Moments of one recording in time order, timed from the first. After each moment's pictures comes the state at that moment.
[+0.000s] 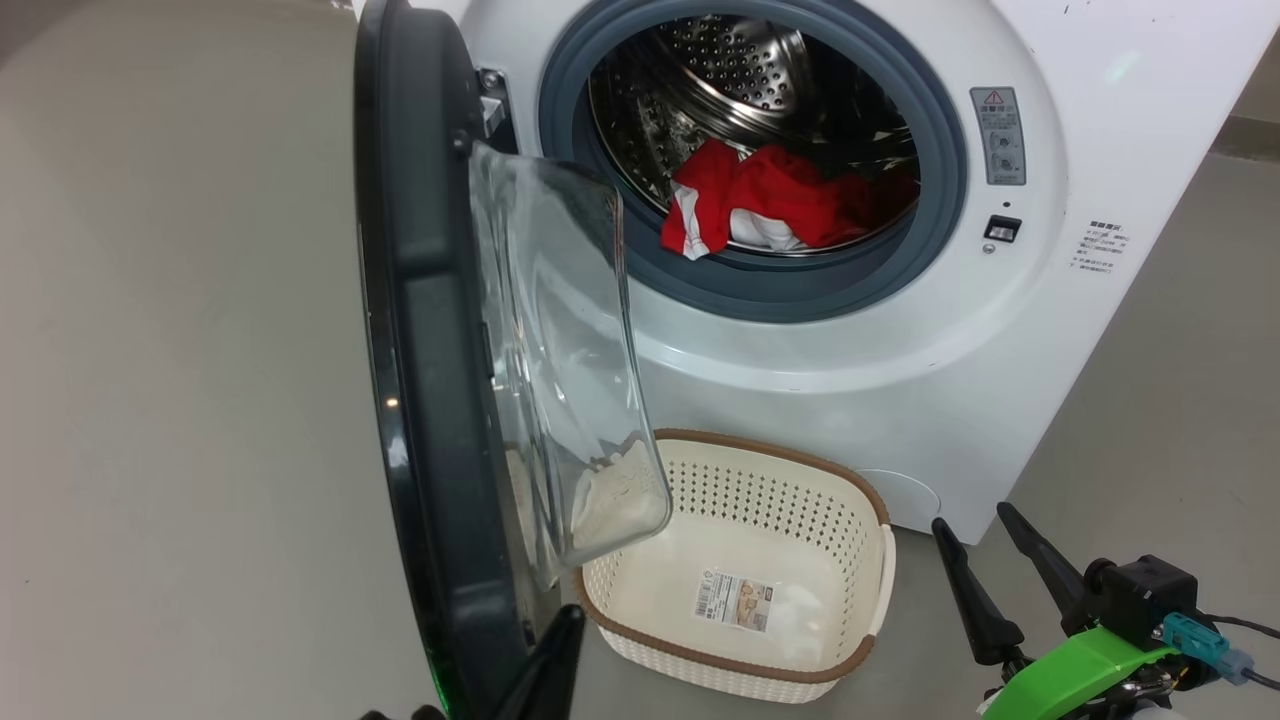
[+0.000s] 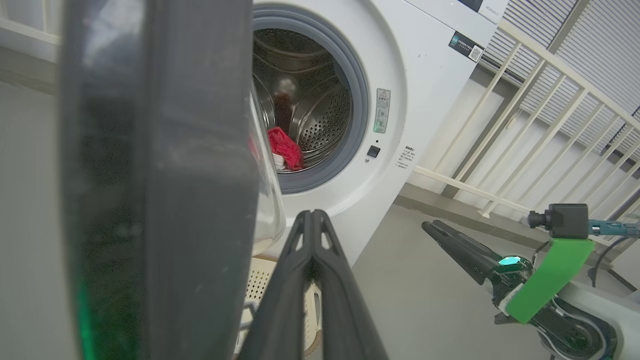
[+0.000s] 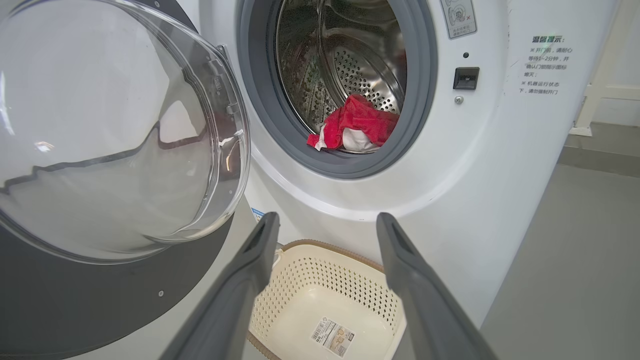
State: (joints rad) left arm 0.12 0.05 -0.37 -0.13 -0.43 -0.01 -0.11; right arm -0.07 -0.20 0.19 0.36 0.47 0.12 -0.25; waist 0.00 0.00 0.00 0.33
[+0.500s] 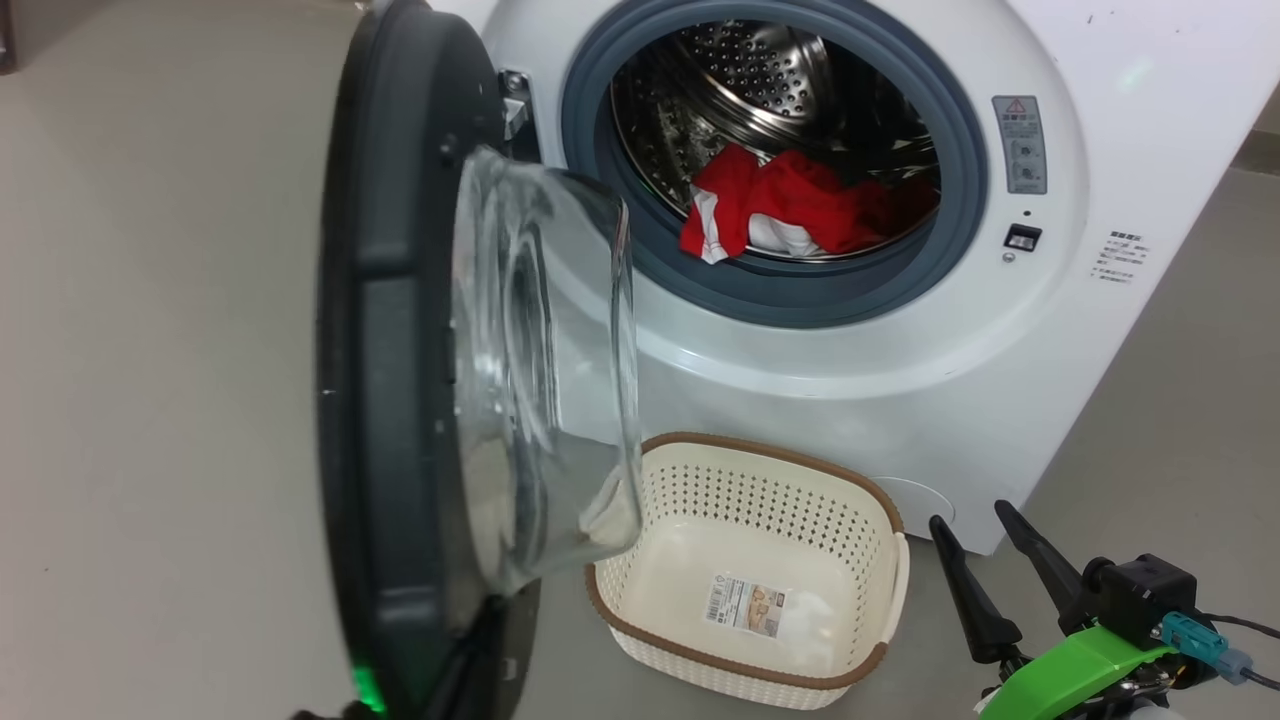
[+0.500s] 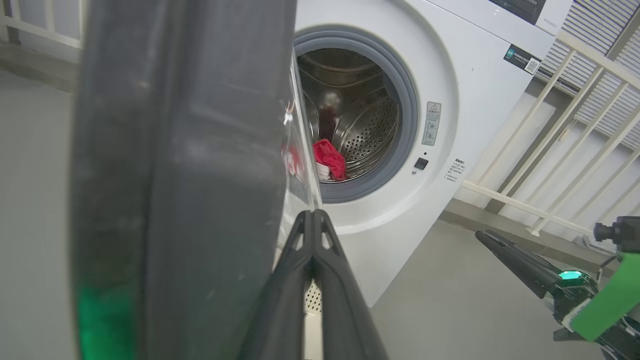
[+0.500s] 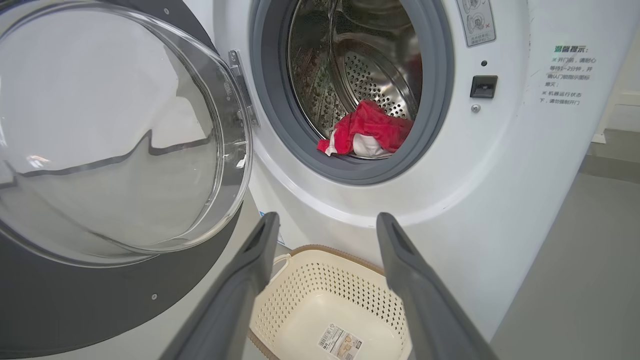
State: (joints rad) left arm 0.13 0.08 -0.29 -0.10 -0.44 0.04 -0.14; right arm -0.07 -0.20 0.19 0.35 0.47 0.12 -0.25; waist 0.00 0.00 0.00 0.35
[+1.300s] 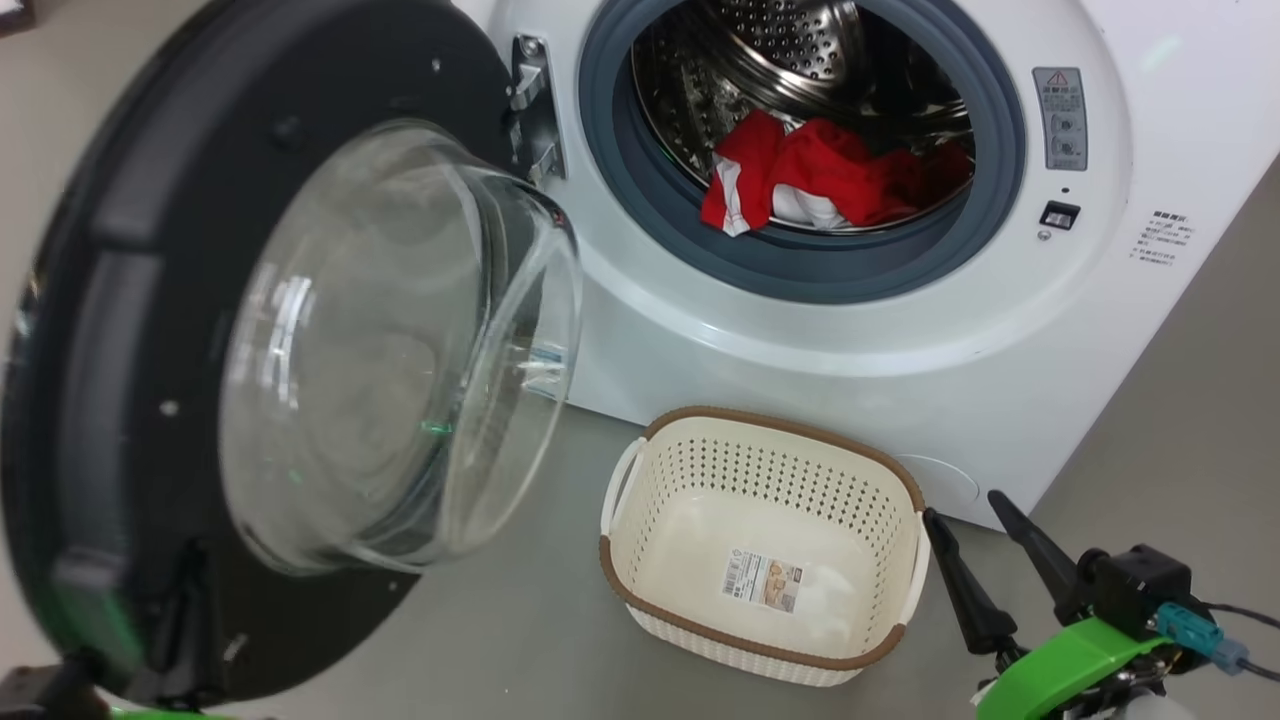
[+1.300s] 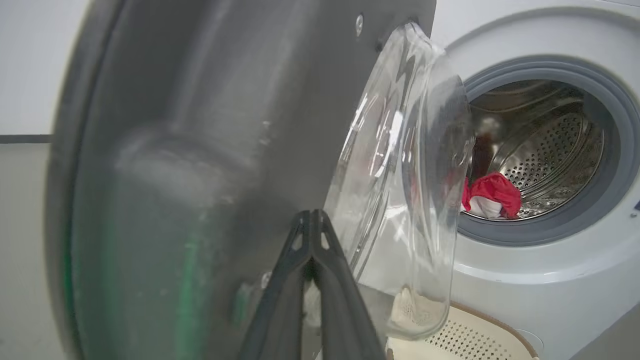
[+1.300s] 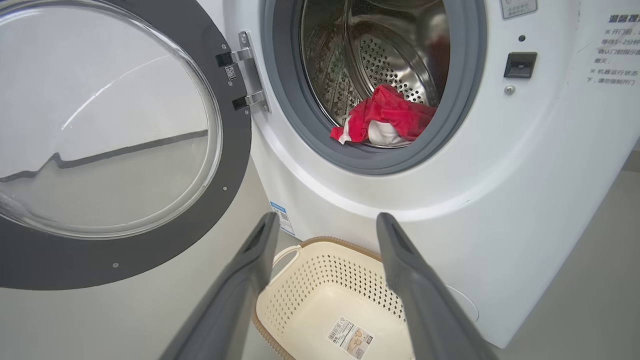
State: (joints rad) left arm 0.02 0.24 0.00 0.07 -0.50 0.10 -0.20; right arm -0.08 -0.21 0.21 0.34 0.47 0.12 -0.25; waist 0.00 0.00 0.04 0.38
